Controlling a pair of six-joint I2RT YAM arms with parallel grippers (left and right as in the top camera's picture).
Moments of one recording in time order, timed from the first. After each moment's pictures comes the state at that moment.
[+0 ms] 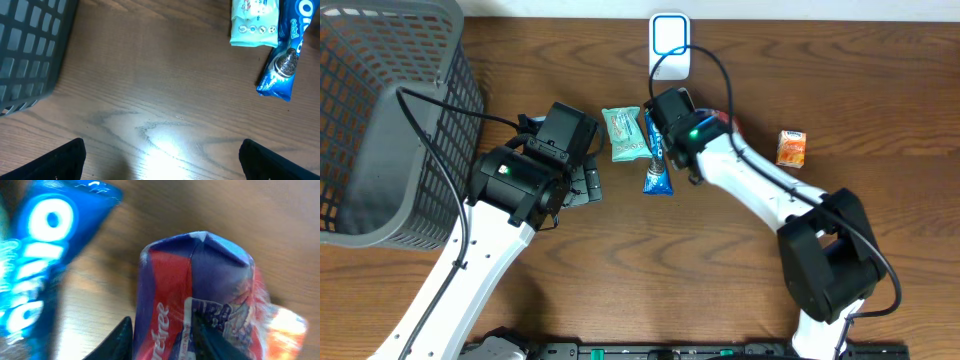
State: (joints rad) left arm -0.46 1.34 1.37 -1.29 -0.27 -0.61; right arm 0.57 1.96 1.42 -0.64 0.41 0.09
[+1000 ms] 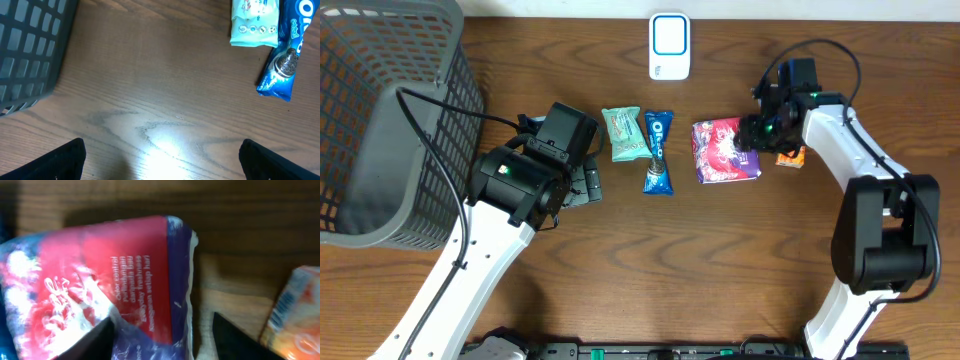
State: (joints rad) left arm -0.46 1.34 1.37 -1.29 -0.27 -0.61; right arm 0.07 1.99 1.39 -0.69 -0.24 0.08
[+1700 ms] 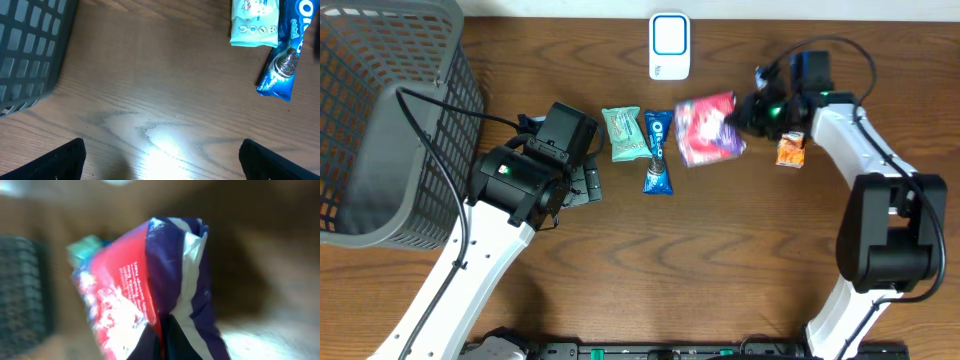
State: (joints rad) left arm -0.46 1.34 1.37 -1.29 -0.27 -0.61; right arm 0.01 1.98 1.41 -0.49 -0.70 0.38
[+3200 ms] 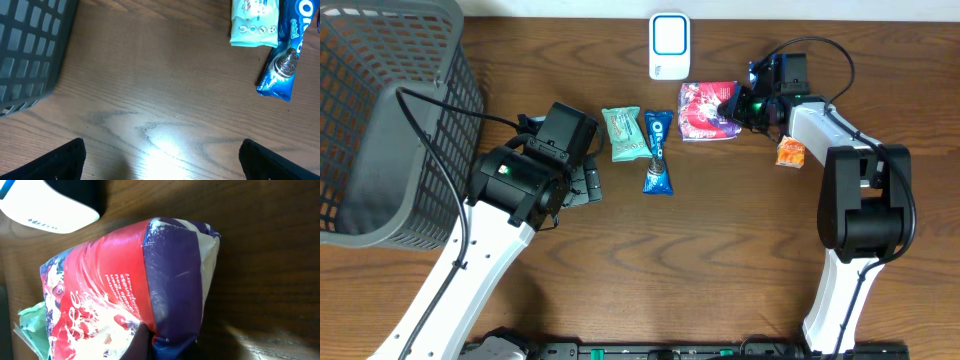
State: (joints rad) left arm -0.46 1.34 1.37 -1.29 -0.27 -0.61; right arm 0.07 2.18 1.46 -0.27 -0.50 0.45
